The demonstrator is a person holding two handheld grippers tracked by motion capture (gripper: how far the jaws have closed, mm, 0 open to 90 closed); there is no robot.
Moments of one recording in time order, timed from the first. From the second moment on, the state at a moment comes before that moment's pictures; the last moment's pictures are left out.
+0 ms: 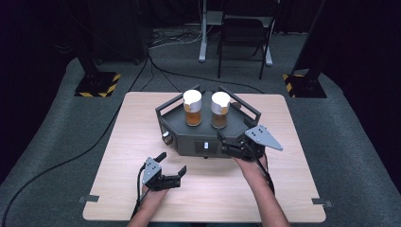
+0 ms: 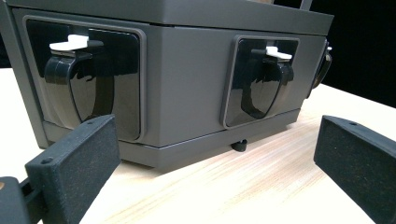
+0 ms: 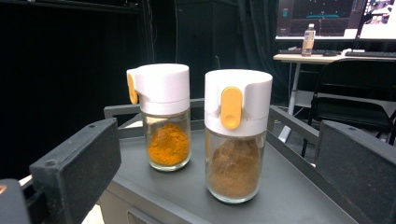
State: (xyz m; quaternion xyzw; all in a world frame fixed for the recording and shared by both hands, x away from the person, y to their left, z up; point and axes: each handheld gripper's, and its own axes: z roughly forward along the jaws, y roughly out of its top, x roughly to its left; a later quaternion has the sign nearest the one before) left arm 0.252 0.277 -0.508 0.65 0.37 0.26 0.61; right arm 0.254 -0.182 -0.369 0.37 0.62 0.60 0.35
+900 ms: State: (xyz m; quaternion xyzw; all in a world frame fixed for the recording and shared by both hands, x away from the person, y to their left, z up) left arm 0.252 0.275 -0.507 0.66 0.37 0.26 0.60; right arm 0.217 -0.211 -0.422 0.39 0.62 0.58 0.36
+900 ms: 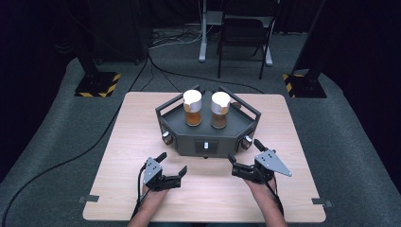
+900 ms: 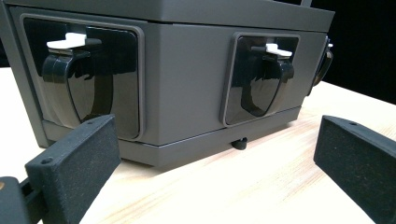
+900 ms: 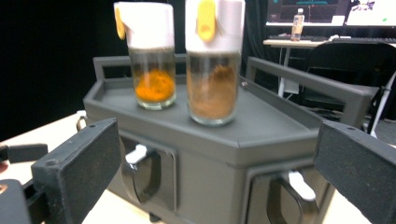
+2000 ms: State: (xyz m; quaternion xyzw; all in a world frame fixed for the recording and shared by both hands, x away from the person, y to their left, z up) left arm 0.252 0.275 -0.506 0.66 0.37 0.26 0.60; right arm 0.207 -0.232 -0.485 0.43 0.63 0.54 0.35
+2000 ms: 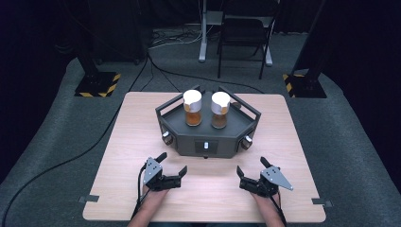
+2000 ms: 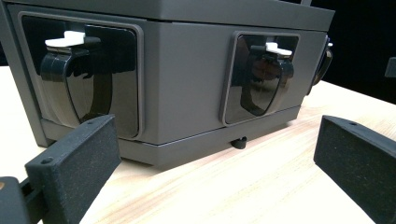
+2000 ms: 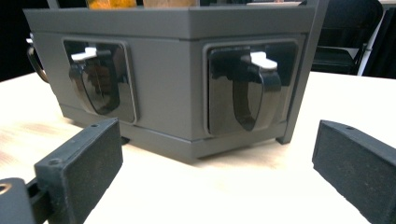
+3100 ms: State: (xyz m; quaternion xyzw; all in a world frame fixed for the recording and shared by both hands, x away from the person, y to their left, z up) left arm 0.253 0.275 -0.507 0.66 0.37 0.26 0.60; right arm 0.208 -0.235 -0.493 0.45 0.64 0.52 0.34
